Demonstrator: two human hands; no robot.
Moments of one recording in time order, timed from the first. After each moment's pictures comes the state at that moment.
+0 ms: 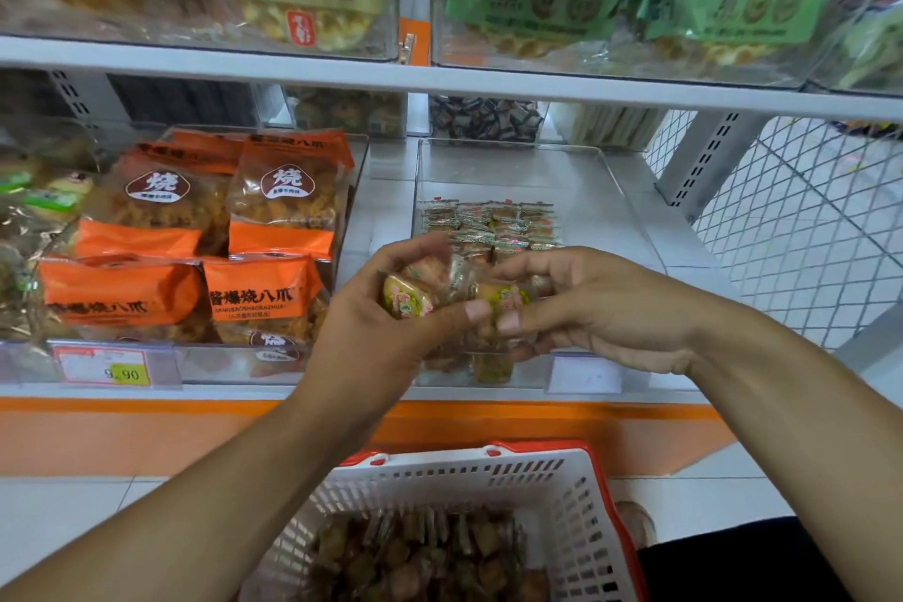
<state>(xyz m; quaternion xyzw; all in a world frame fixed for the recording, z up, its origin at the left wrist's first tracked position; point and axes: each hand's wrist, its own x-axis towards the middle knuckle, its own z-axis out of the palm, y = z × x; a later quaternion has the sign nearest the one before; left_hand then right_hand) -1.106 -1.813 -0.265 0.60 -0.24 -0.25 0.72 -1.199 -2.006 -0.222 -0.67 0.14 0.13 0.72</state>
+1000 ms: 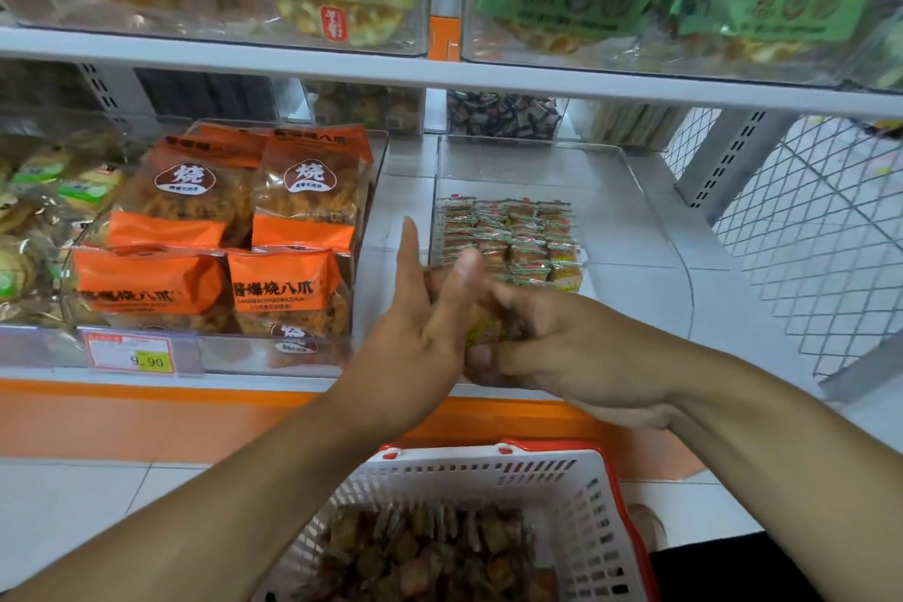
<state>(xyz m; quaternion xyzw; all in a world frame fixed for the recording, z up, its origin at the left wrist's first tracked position) -1.122 -1.809 -0.248 0.75 -0.30 -0.21 0.55 -1.199 -1.959 -0.232 -0.73 0.06 0.14 0.67</state>
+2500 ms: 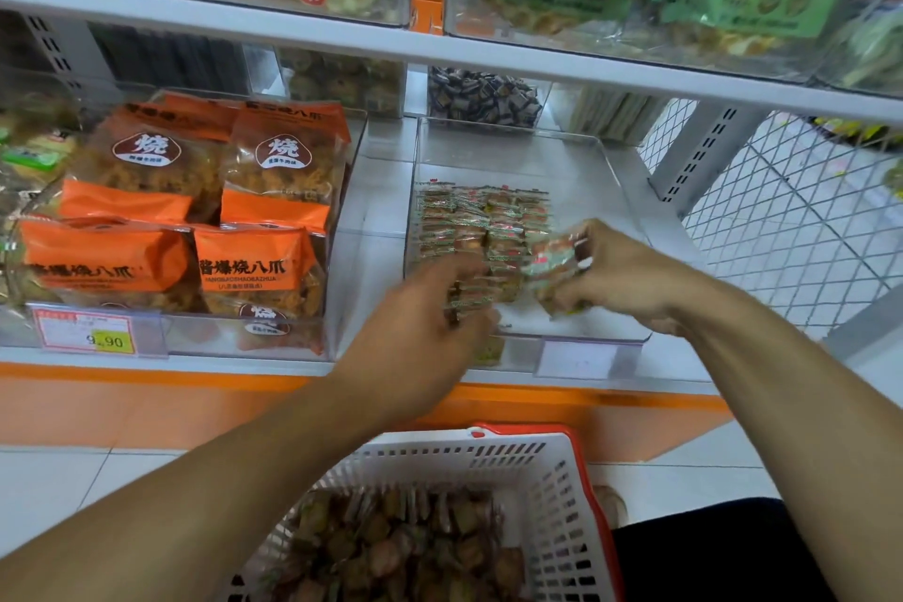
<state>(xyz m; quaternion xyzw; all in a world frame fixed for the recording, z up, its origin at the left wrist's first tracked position) -1.120 -1.828 -0.275 0.78 -0.37 -0.16 0.47 -1.194 -2.047 -0.240 -0.83 0.28 0.02 0.48</state>
